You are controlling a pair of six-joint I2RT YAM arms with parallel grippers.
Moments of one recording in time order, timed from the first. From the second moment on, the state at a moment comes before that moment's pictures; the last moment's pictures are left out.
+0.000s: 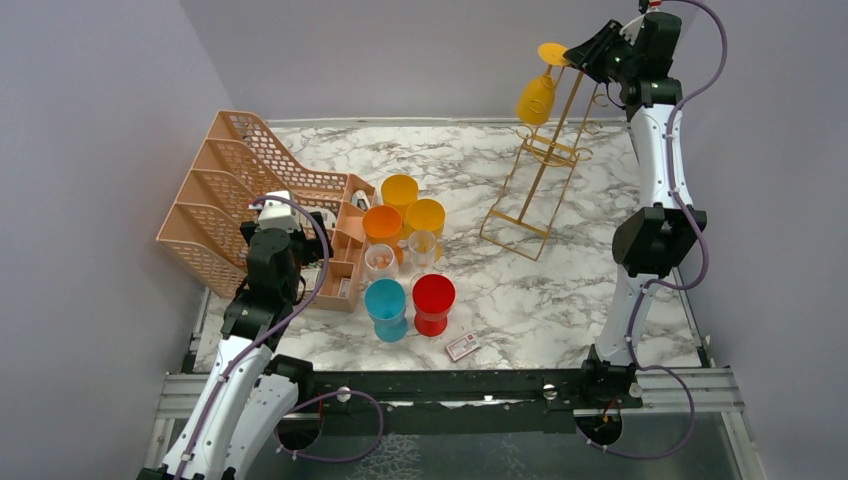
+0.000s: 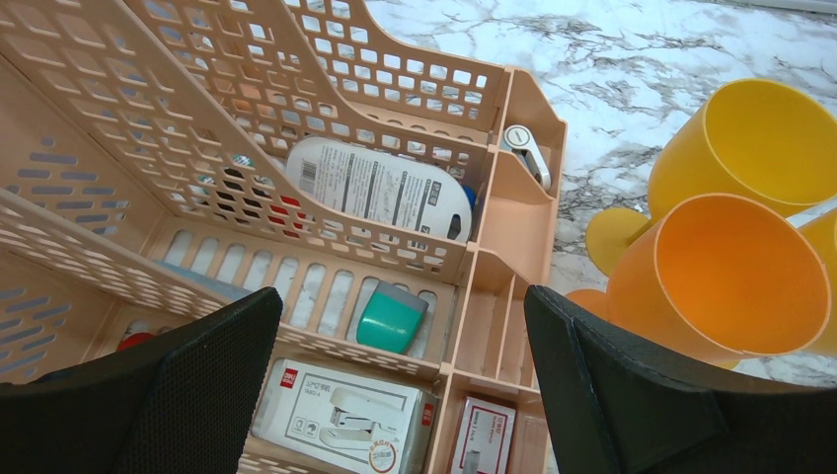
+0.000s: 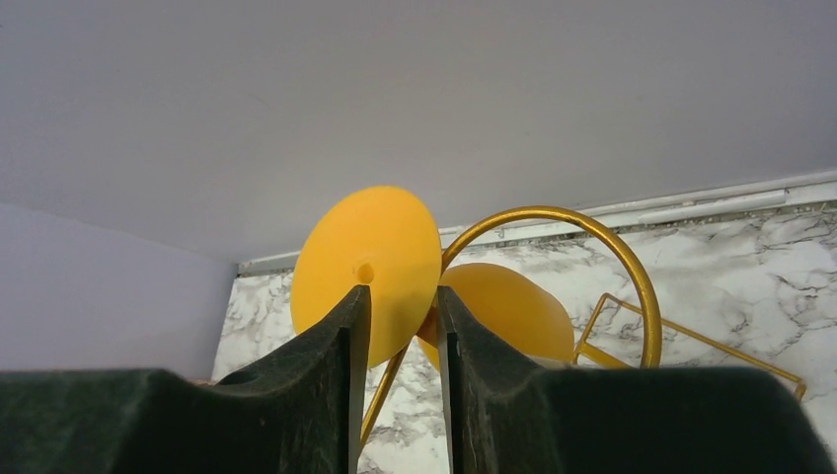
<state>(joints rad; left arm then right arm) -0.24 0.62 0.63 -0.30 -0.32 -0.16 -0.08 2.14 2.38 -0.46 -0.40 0.55</state>
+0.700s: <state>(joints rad) -0.24 0.62 0.63 -0.30 -0.32 -0.16 -0.06 2.13 2.36 -0.45 -0.30 0.52</state>
